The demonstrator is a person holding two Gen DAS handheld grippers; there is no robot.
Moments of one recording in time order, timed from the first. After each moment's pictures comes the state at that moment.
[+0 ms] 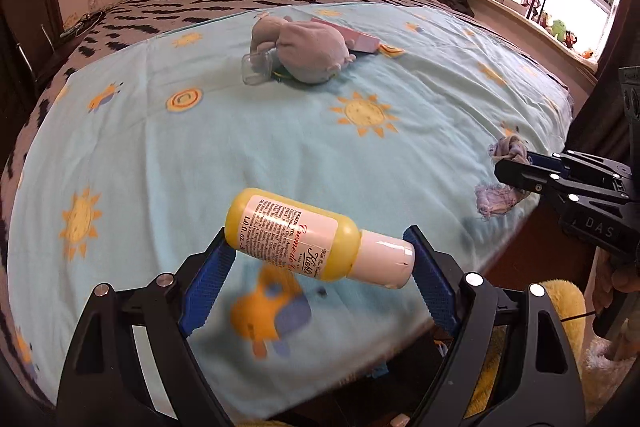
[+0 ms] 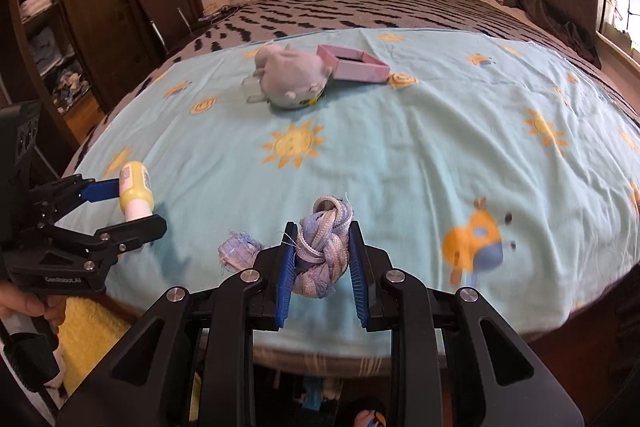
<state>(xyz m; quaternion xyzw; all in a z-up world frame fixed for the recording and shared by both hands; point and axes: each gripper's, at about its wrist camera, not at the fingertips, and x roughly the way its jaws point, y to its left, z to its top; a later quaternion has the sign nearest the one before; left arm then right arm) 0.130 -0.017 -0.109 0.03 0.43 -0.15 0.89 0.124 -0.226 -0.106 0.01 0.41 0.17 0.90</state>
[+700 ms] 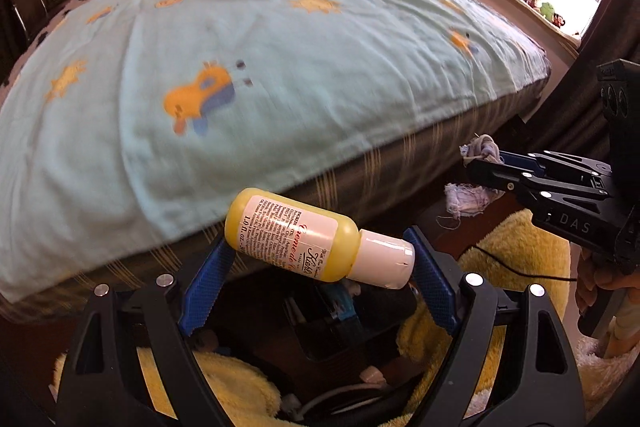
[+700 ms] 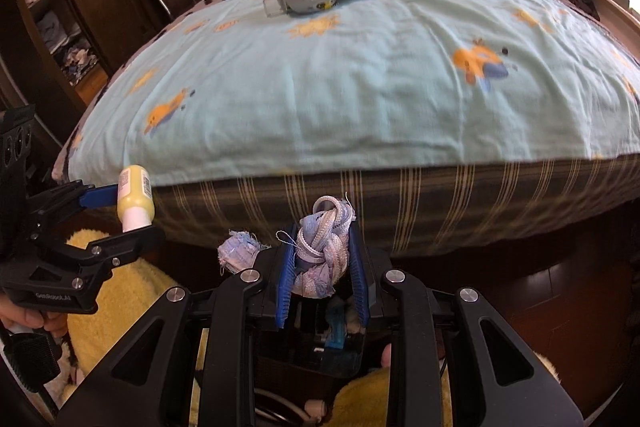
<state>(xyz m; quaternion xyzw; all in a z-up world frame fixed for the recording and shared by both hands) 0.027 -0.031 -0.162 0.01 0.49 -0.17 0.86 0.036 -0.228 -0.167 0.03 0.47 0.17 0.87</state>
